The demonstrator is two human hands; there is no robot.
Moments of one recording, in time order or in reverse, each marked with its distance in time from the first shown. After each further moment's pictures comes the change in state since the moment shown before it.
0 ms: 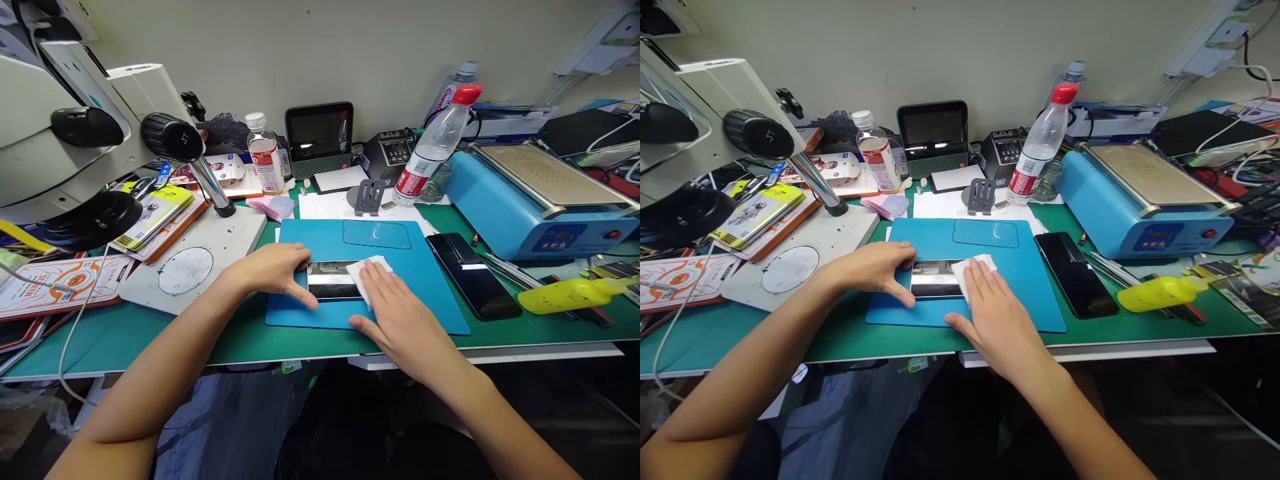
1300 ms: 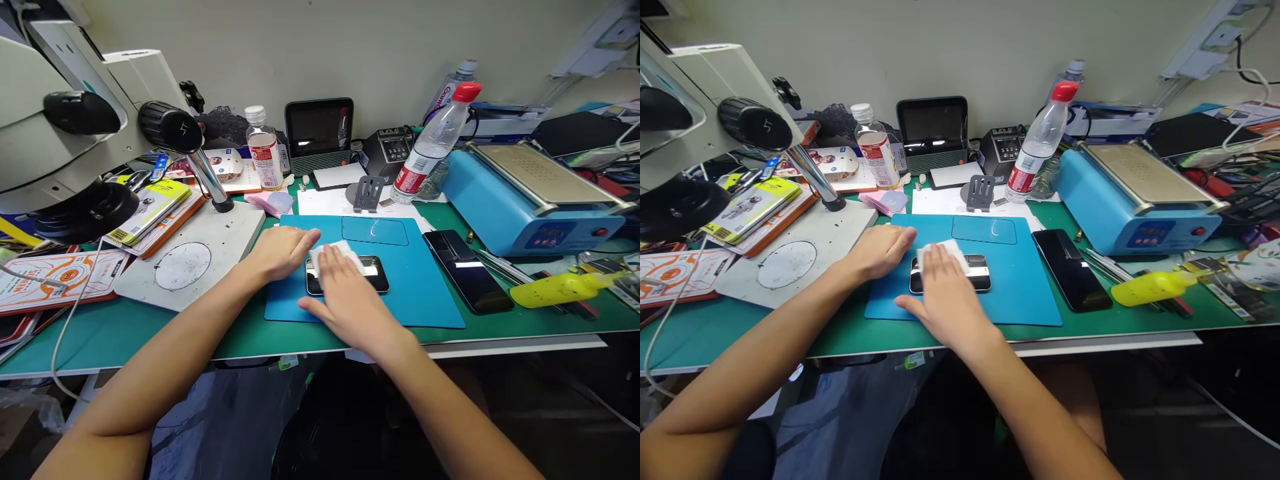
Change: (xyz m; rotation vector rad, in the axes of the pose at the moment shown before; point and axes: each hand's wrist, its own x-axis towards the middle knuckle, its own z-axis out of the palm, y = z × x) left_hand 0.012 0.006 0.013 0.047 0.369 -0.198; right_hand 0.053 -0.055 0.002 0.058 -0.075 -0.012
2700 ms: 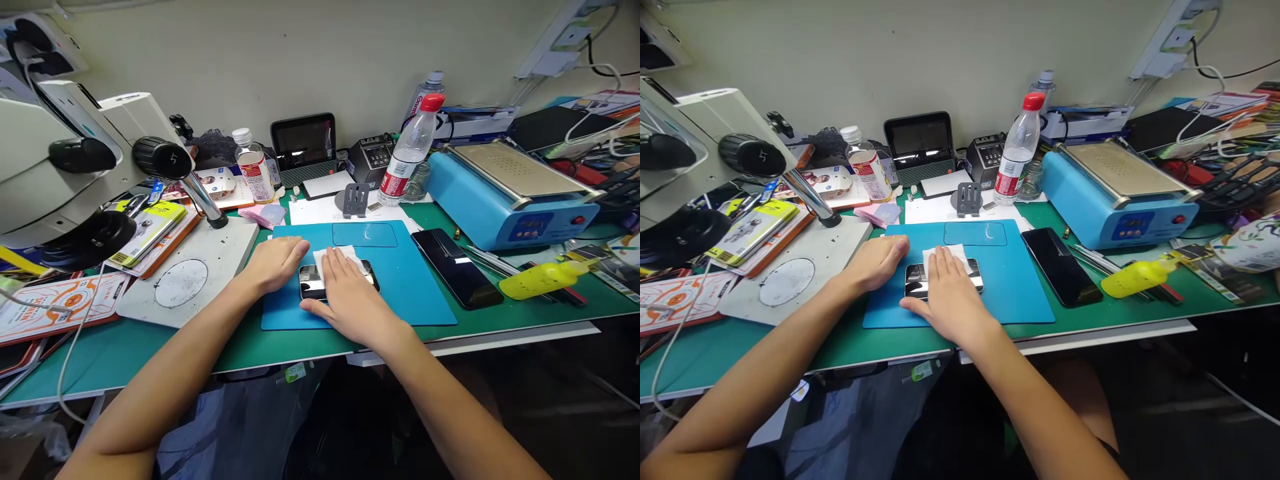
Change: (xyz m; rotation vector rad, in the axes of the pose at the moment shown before) left_hand -0.002 0.007 0.000 -0.091 0.010 0.033; right_hand 0.002 0.013 -0.009 0.066 -0.036 0.089
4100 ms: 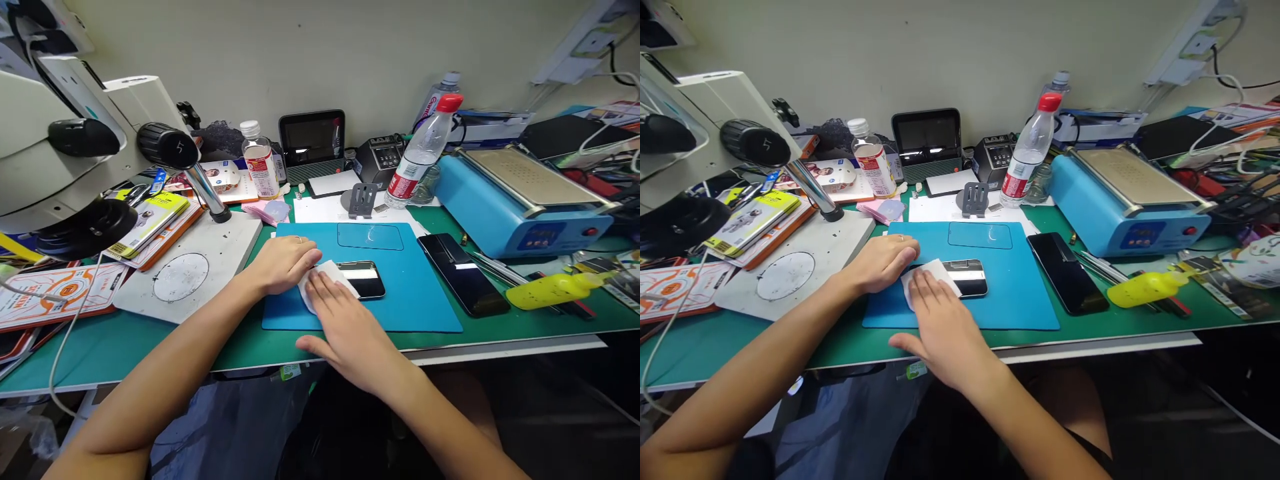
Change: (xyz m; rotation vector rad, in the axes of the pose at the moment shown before) left_hand -0.001 -0.003 -0.002 0.045 -0.004 0.273; right_hand -0.029 -0.008 0.015 -0.015 0.022 -0.209
